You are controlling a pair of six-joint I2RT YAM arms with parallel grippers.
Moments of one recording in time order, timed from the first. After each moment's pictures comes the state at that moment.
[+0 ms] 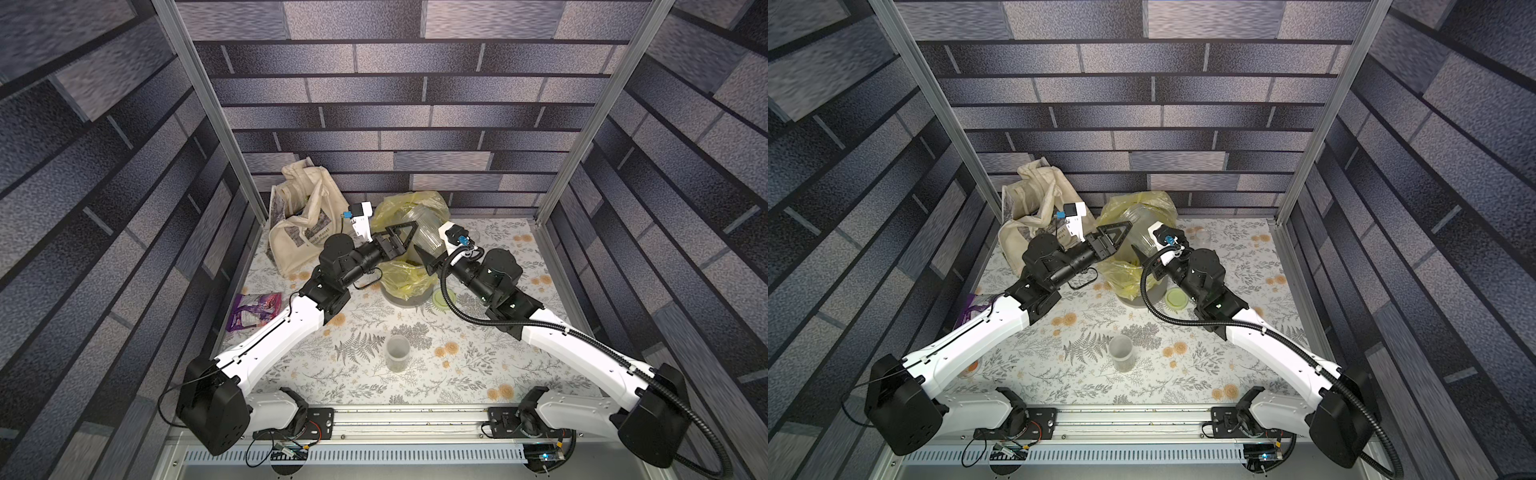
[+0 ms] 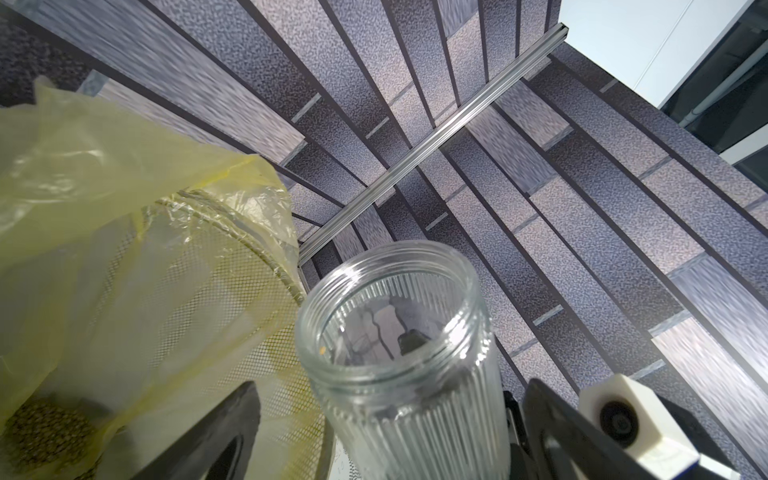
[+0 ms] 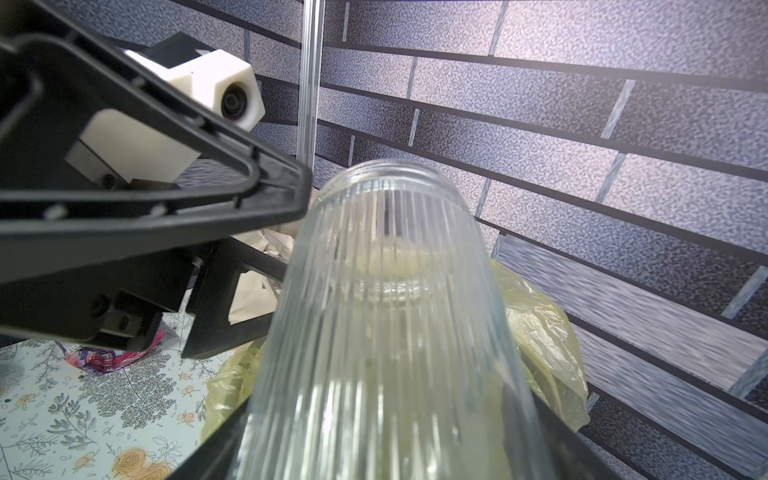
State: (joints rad) left arm -0.60 1.30 1.05 0.38 0.29 -0.90; right arm 0.71 1.20 0.93 0.33 -0.02 -0.20
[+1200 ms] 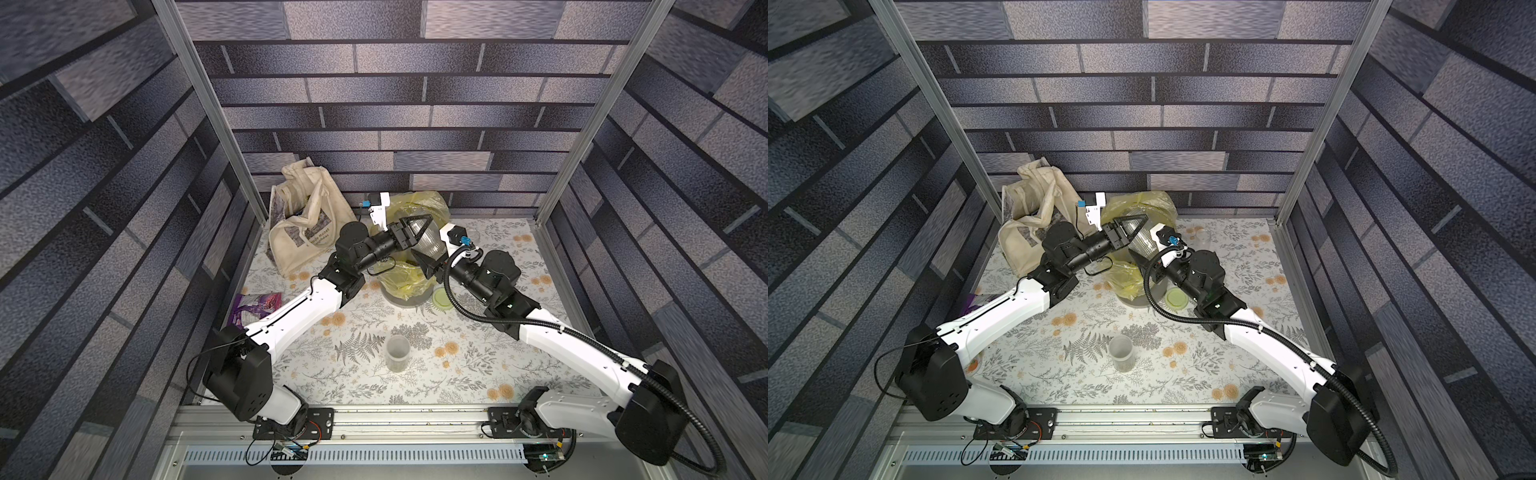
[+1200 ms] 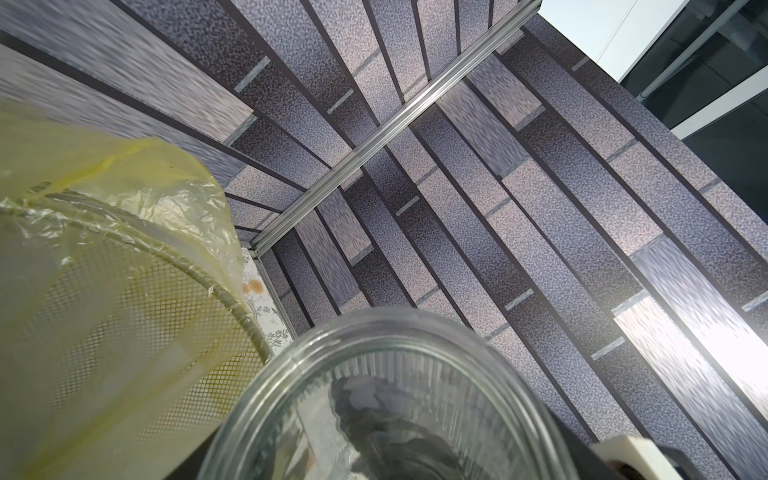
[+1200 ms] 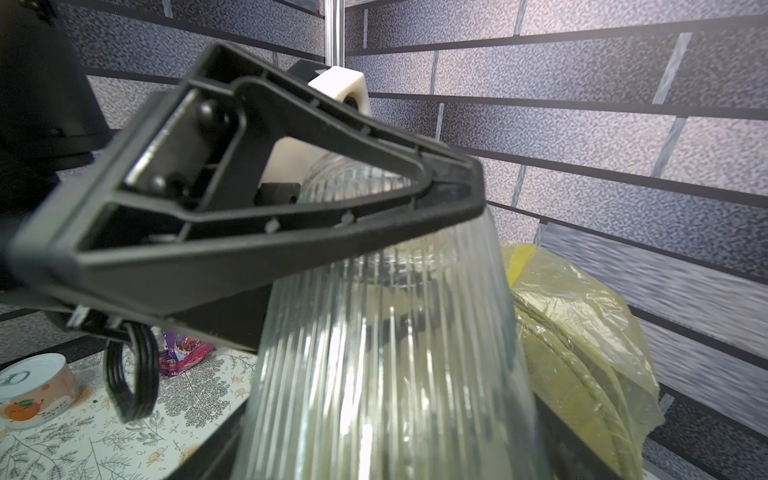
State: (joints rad) left arm -0.59 1.49 1.17 0.50 0.43 -0.95; right arm 0.69 1.21 0.90 0.38 -0.13 -0.09
